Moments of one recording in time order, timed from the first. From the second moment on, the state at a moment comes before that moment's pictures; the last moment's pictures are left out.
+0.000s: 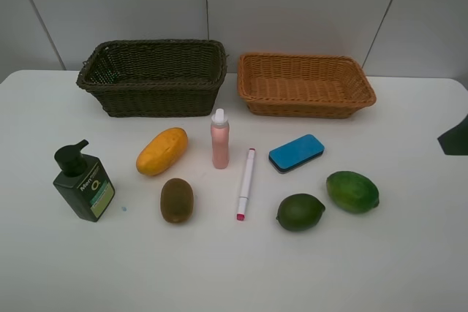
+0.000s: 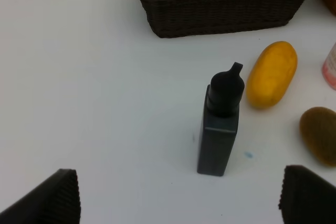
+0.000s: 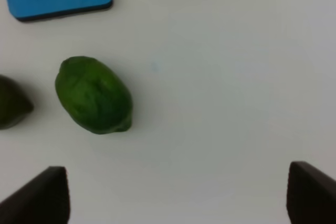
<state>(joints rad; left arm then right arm) 0.01 -0.01 -0.50 -0.08 1.05 0.10 0.06 0.92 -0.76 0.02 0.99 -0.30</state>
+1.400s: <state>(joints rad) 0.01 -0.01 -0.50 -0.08 1.05 0.10 0.32 1.66 -0.77 -0.05 0.67 -0.36</state>
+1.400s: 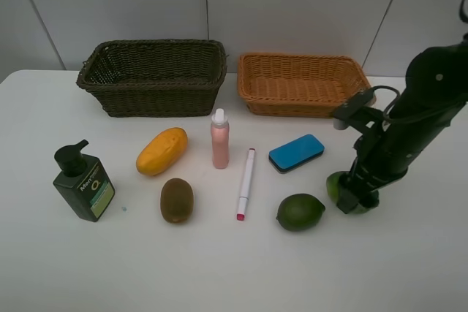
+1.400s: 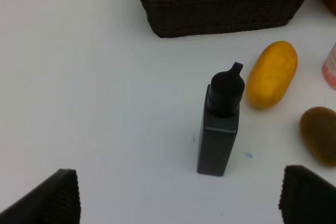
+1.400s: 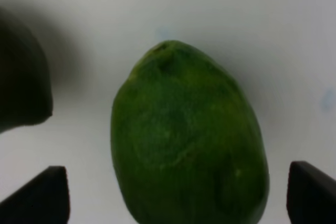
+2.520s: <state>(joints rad) 0.01 -0.01 -0.50 -0.08 1.05 0.10 0.32 1.75 -0.77 -0.05 0.61 -0.36</state>
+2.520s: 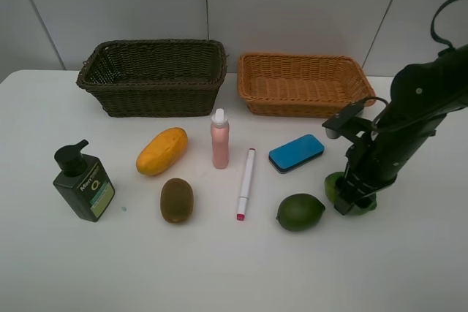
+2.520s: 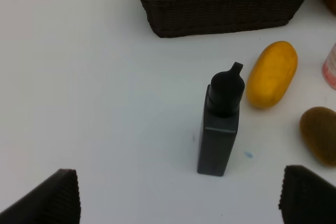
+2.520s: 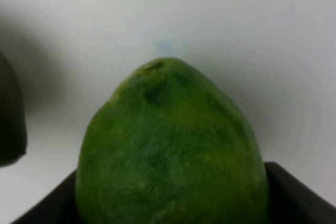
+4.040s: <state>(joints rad) 0.01 -0.01 -0.50 -0.08 1.05 0.10 0.16 2.00 -1.59 -0.21 0.70 -0.05</state>
